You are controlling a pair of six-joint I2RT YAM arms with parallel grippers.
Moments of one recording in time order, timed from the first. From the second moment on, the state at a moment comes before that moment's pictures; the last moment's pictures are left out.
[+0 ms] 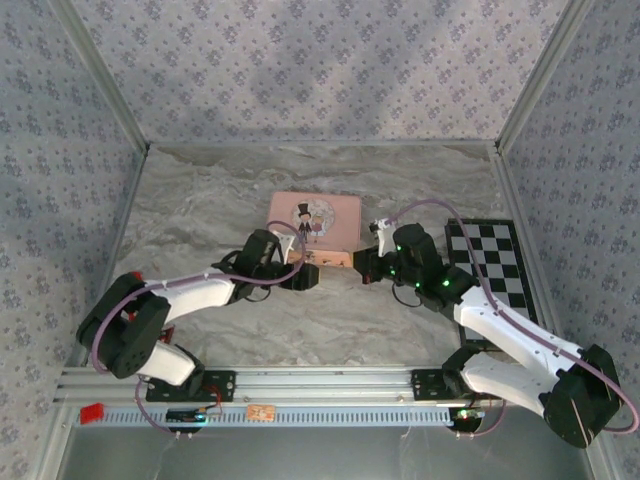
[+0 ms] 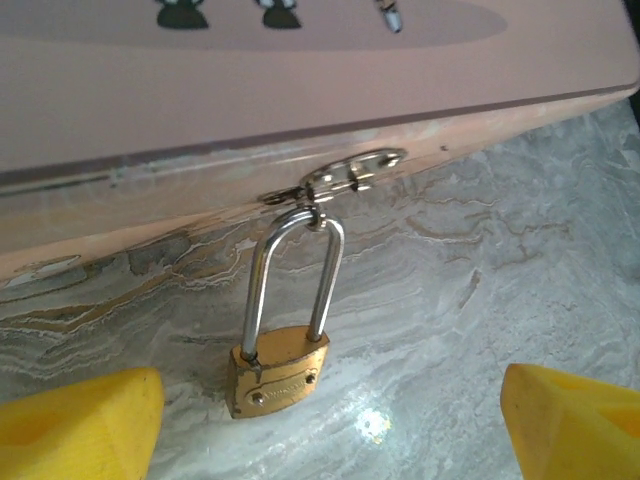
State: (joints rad) left arm -0.66 1.48 0.62 0.10 0.31 -0.51; right arm 0.67 1.00 0.68 -0.20 -0.20 0.42
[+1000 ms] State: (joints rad) left arm -0.64 1.64 0.63 0.27 0.35 -0.52; right arm 0.68 1.00 0.68 -0.20 -0.19 0.42
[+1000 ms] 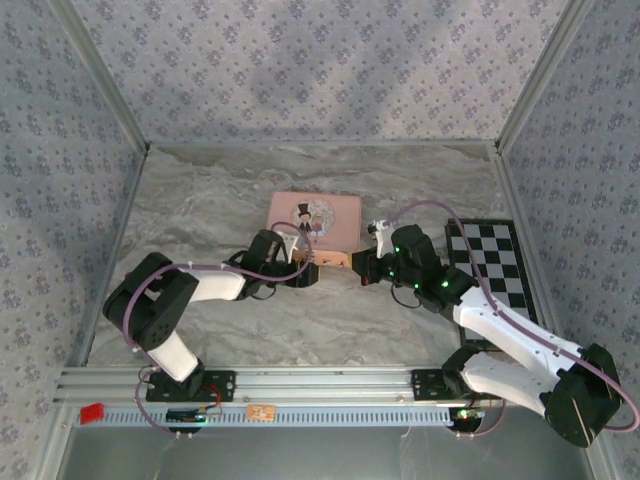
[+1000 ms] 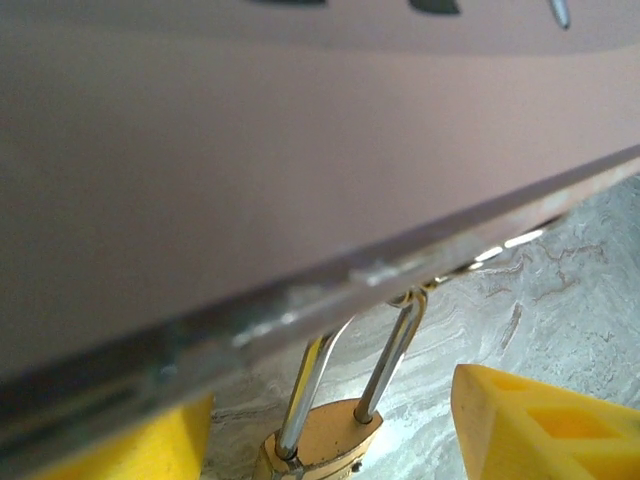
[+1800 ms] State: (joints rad) left arm -0.66 1.66 0.64 0.25 0.37 -0.53; right arm 0.69 1.00 0.68 -0.20 -0.19 0.43
